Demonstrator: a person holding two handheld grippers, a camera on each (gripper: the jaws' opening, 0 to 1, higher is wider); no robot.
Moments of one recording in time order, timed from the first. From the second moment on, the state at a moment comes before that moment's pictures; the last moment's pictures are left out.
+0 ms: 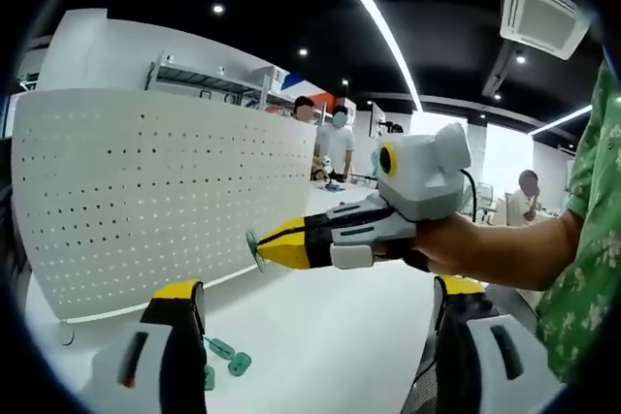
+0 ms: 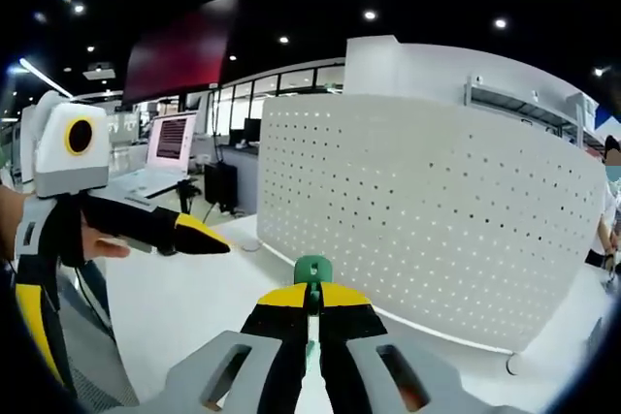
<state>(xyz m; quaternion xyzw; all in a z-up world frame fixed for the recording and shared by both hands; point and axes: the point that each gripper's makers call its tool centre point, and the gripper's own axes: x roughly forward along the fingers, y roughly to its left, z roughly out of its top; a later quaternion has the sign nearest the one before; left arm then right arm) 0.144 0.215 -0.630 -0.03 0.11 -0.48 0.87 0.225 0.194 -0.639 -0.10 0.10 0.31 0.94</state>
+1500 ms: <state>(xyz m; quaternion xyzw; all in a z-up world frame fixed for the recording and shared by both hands) 0.157 0.217 -0.628 -0.03 0.10 -0.47 0.88 0.321 0.141 -0.551 -0.03 0.01 0.17 0.98</state>
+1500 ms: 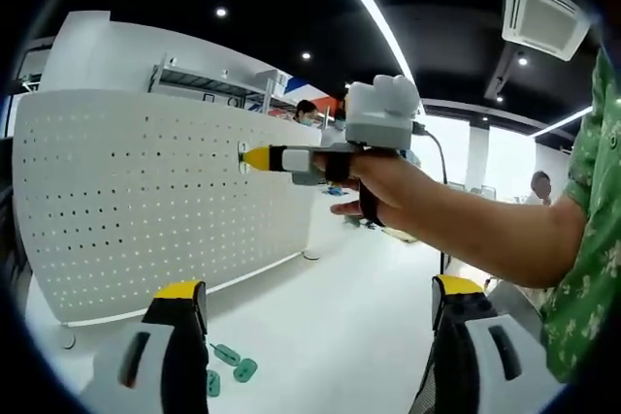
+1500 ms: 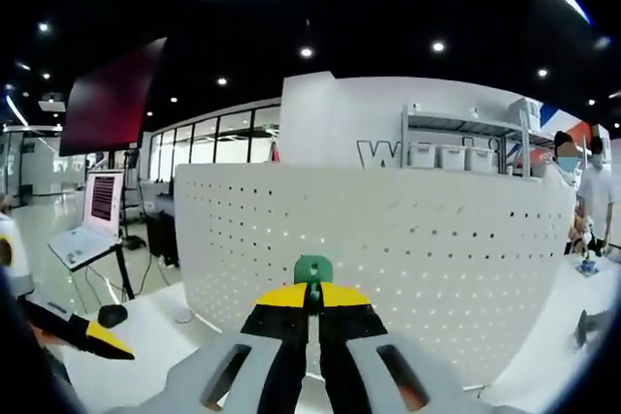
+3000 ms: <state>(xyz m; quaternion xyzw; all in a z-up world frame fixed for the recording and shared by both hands) 0.172 0.226 -0.642 -0.03 0.12 -0.46 0.88 0.400 0.081 -0.509 -0.05 -0.04 0.07 1.00</state>
